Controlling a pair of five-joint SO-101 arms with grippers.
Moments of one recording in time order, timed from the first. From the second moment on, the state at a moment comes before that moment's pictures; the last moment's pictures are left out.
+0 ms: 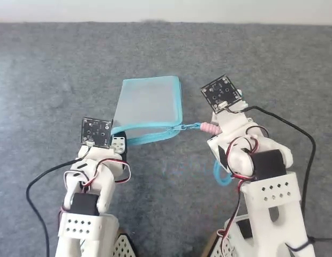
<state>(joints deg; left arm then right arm) -0.6 -82.0 88.3 35.1 2.6 -15.4 -49.0 36.7 75.8 18.2</state>
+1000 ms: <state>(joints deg) -6.9 -81.9 88.3 35.1 2.6 -12.7 -25.5 31.0 65.0 18.1</state>
